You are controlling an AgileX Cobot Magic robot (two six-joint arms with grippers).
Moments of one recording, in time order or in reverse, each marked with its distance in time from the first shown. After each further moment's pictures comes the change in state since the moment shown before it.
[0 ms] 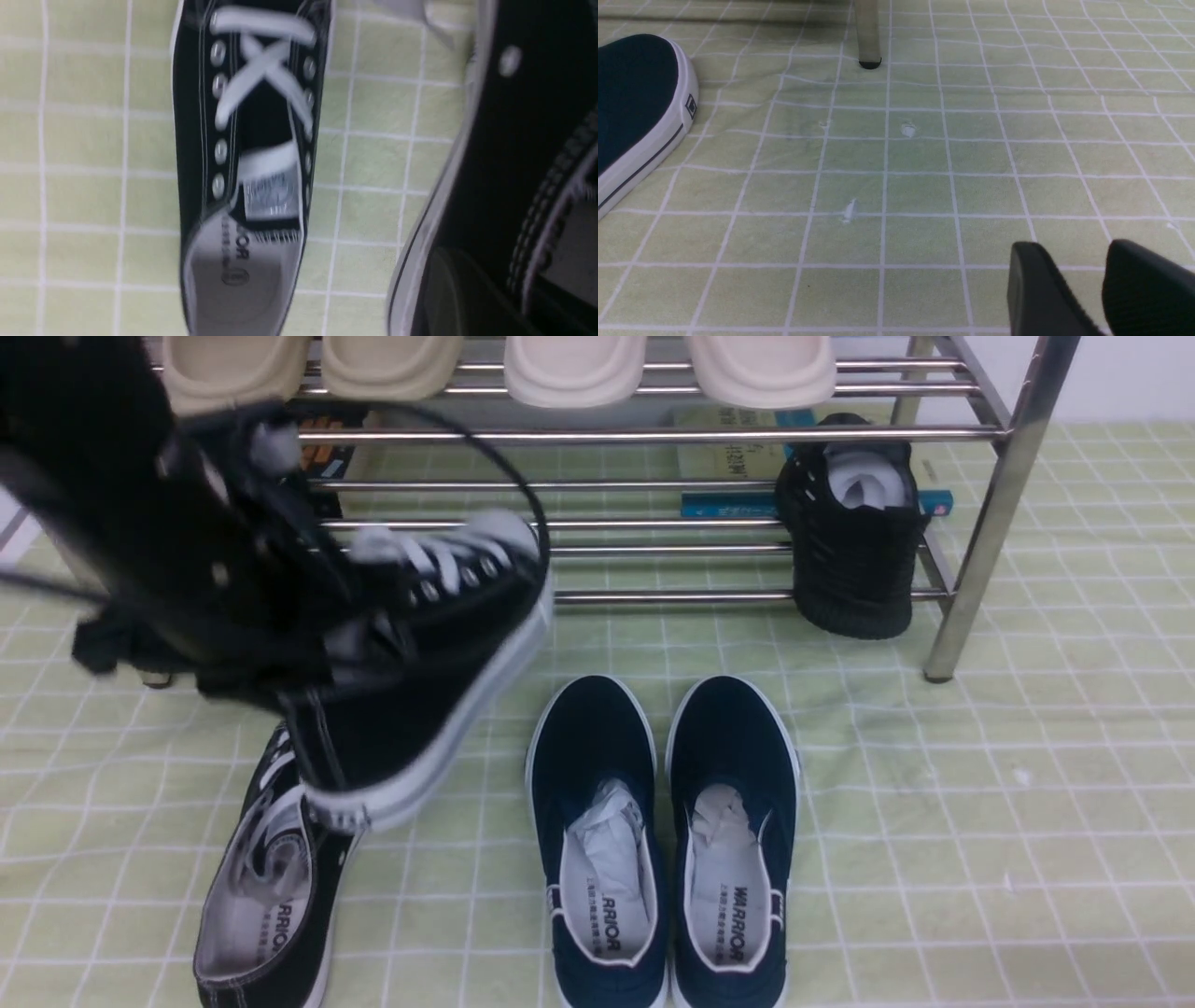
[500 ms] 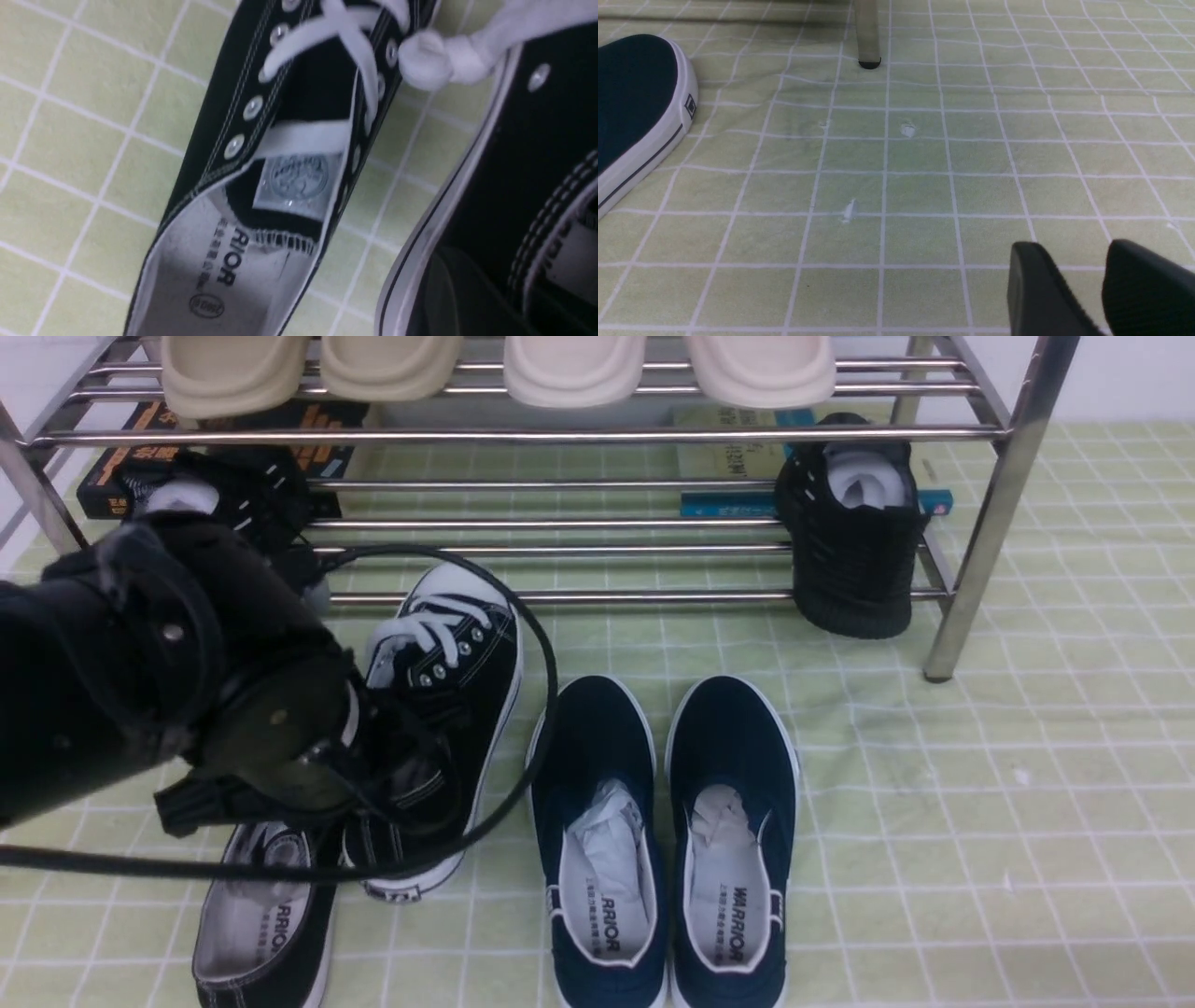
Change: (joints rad) right arm 0.000 0.000 0.000 0.000 0.000 0.000; left arm -0.255 0.001 0.256 0.443 -0.230 -0.761
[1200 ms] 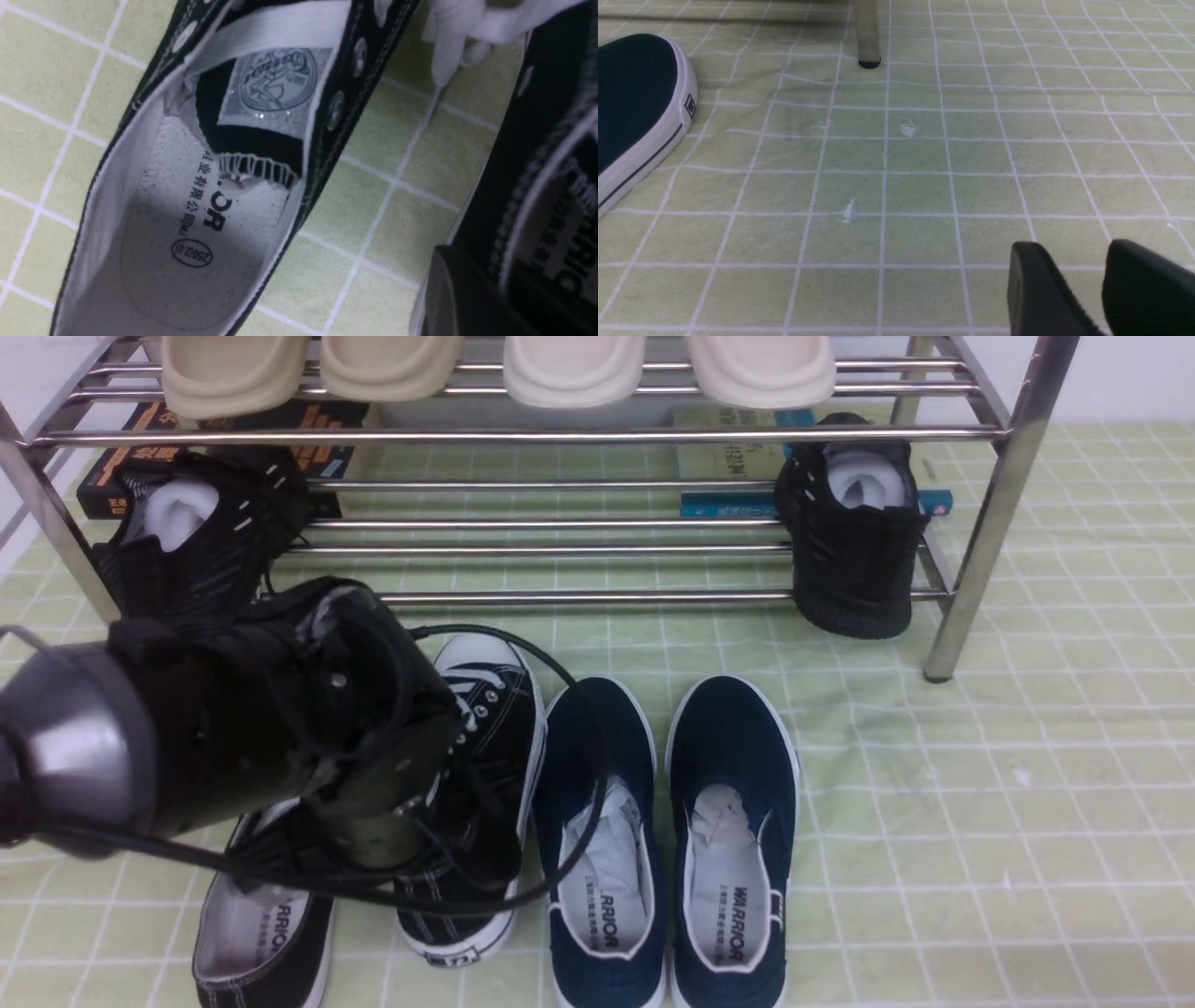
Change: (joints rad) right arm 0.000 0.000 0.000 0.000 0.000 0.000; left arm -0.062 0.143 0.000 -0.041 0.027 -0.035
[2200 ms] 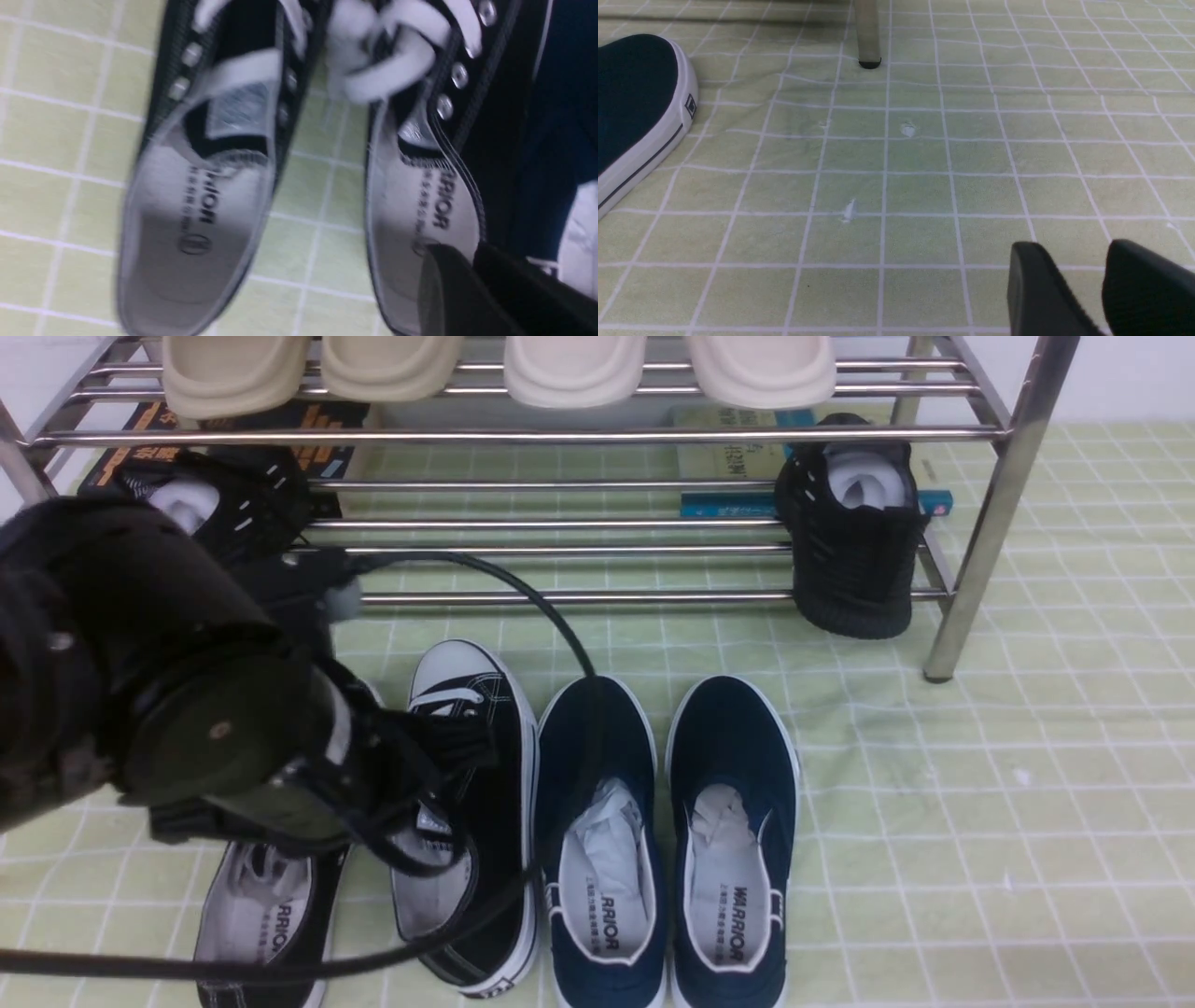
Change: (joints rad) right arm 0.000 0.000 0.000 0.000 0.000 0.000; left arm 0.000 -0.225 -0.005 -0.129 0.023 0.310
